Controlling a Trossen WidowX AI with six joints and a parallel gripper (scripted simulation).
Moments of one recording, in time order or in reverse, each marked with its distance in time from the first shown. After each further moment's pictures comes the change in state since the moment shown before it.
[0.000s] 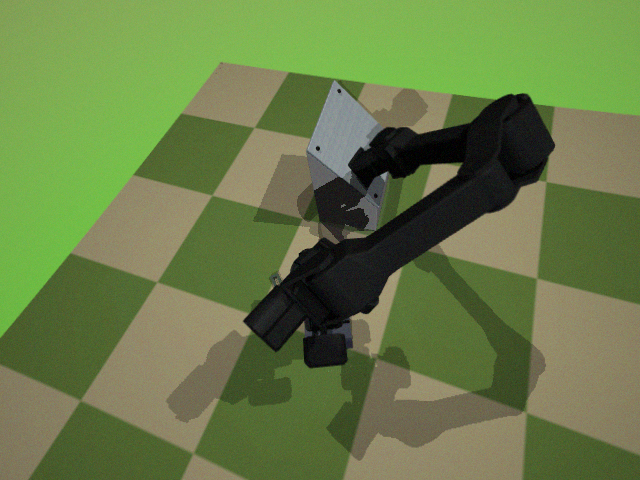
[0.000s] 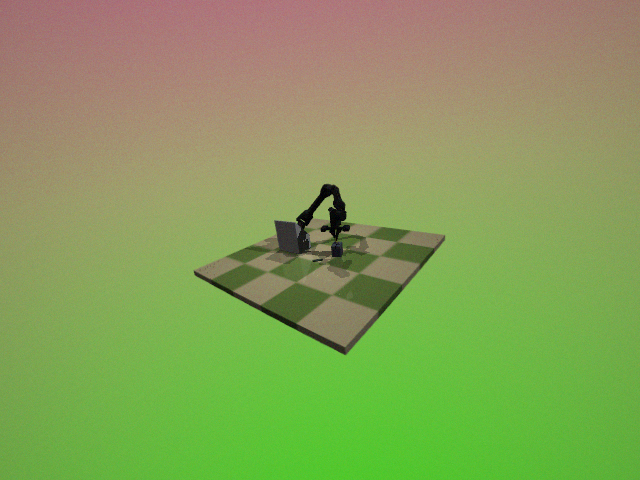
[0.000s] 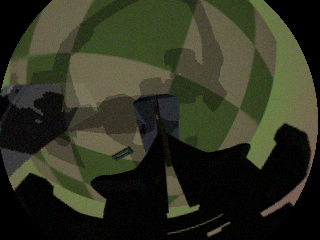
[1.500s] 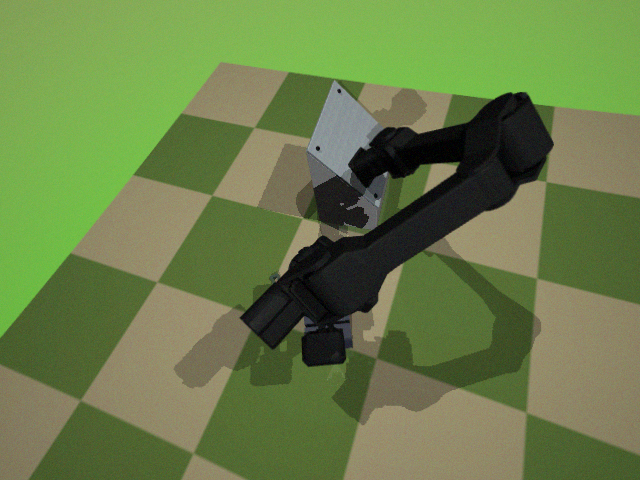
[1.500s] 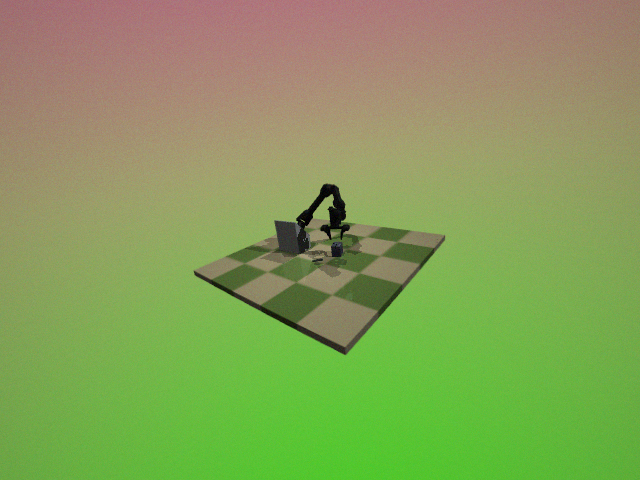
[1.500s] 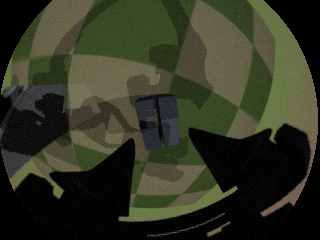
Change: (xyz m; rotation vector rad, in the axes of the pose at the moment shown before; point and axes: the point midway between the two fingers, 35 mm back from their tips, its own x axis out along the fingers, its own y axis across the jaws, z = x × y) arm -0.005 0.001 -0.001 0.012 -0.005 0.002
